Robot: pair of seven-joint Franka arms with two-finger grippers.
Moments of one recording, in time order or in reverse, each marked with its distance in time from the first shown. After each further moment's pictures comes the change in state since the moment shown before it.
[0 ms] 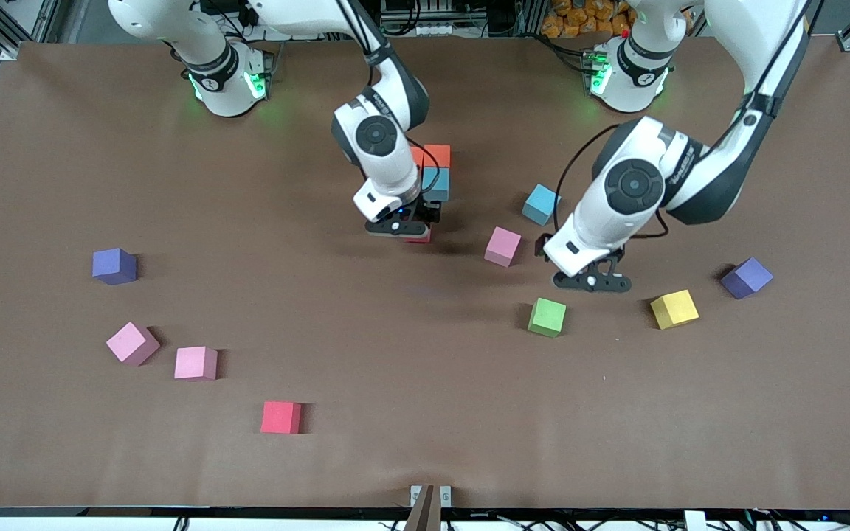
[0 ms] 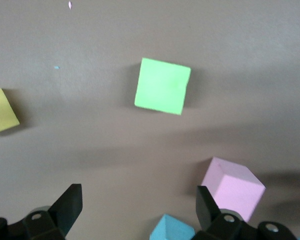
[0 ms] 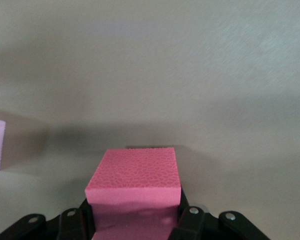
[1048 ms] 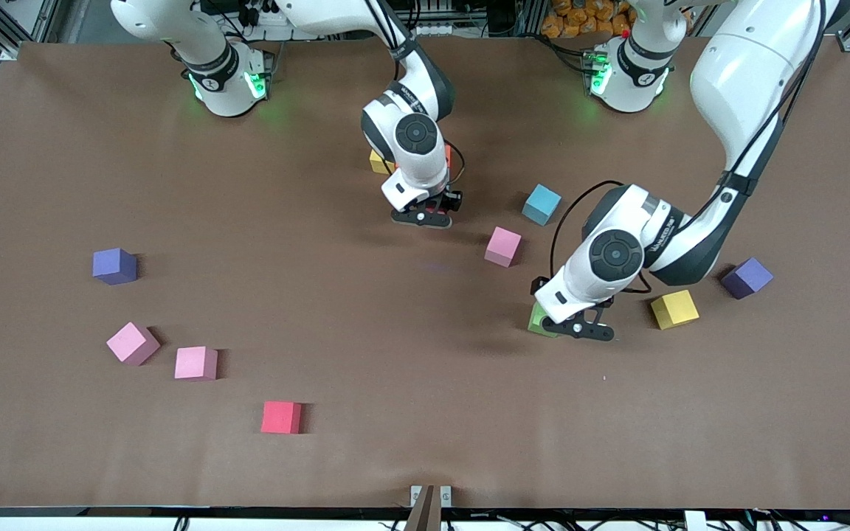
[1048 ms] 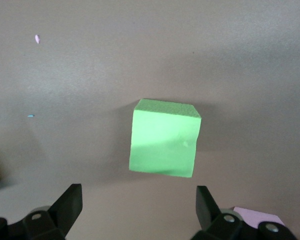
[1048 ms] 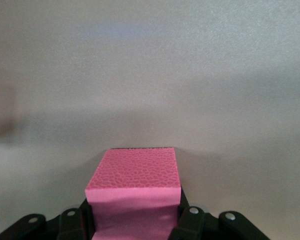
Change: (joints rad) left arm -0.062 0.257 0.045 0.190 0.135 0.007 0.039; right arm 0.041 0.075 0.000 0.121 -0.001 -0.150 0.082
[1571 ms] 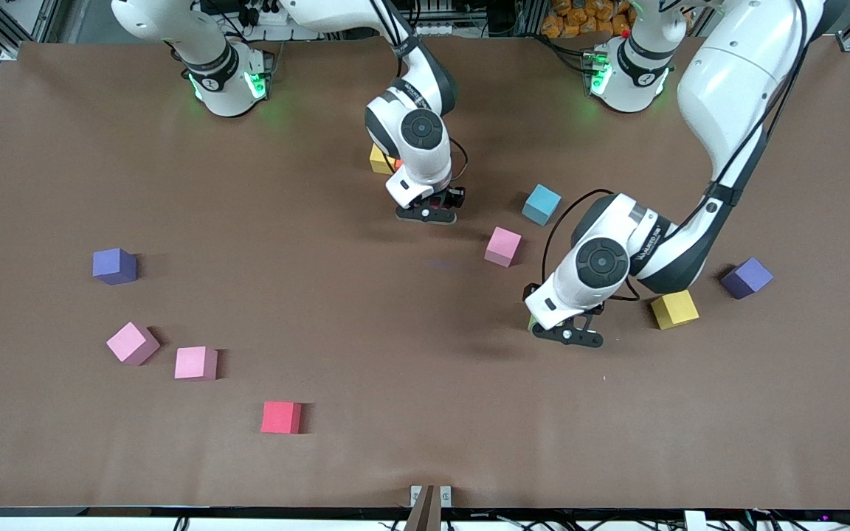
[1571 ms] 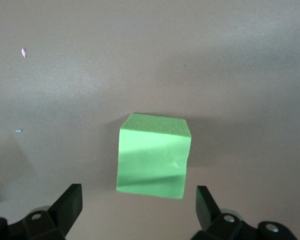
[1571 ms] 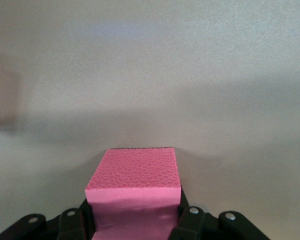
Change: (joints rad) left arm -0.073 0.041 0.066 0.052 0.001 0.023 0.000; right arm 0.017 0.001 0.000 0.003 -0.020 -0.003 -0.002
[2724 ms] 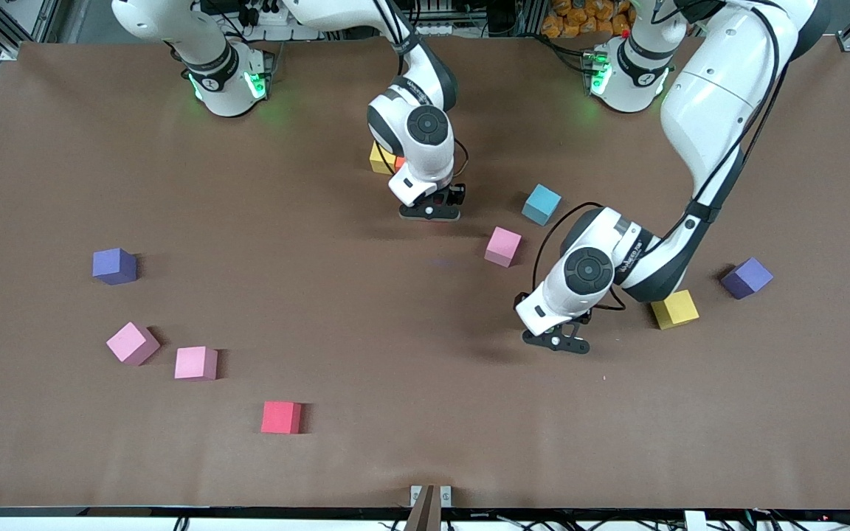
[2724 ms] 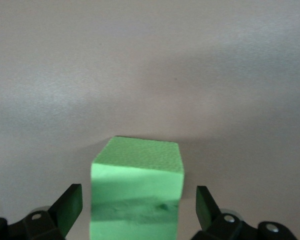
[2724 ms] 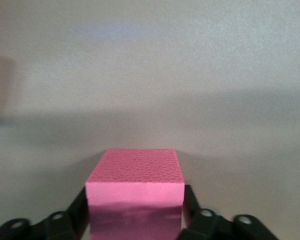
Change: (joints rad) left arm -0.042 0.064 0.054 0.003 0.007 0.106 0.001; right arm 0.008 0.010 0.000 0.001 -0.044 -0.016 -0.014
